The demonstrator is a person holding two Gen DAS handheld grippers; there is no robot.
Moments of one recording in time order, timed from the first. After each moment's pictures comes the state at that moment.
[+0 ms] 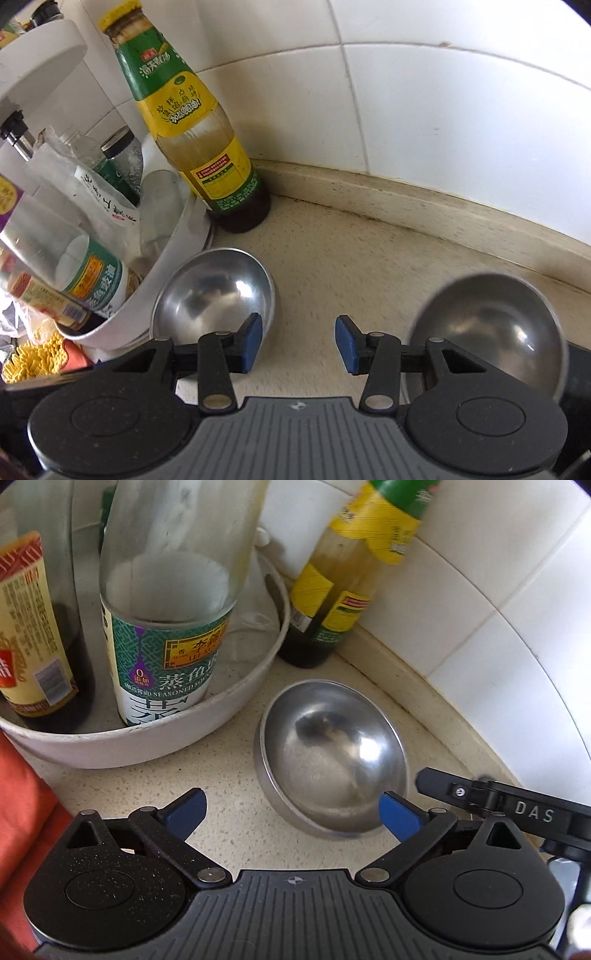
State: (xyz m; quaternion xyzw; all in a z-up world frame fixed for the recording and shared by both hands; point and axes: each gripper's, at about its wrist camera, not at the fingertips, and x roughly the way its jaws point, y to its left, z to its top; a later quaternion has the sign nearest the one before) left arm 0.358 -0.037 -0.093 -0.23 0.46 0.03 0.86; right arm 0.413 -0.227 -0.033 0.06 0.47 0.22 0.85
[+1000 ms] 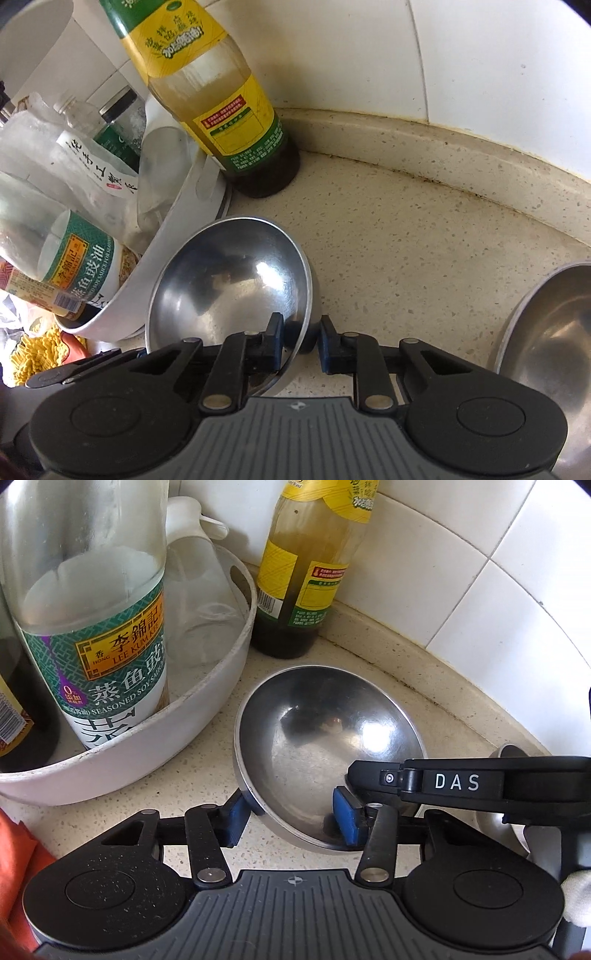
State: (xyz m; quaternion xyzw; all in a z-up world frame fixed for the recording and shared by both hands) left arm 0.373 -0.062 -0.114 -0.14 0.46 0.00 0.87; right arm 0.438 -0.198 -0.072 0.07 0.51 0.26 0.82
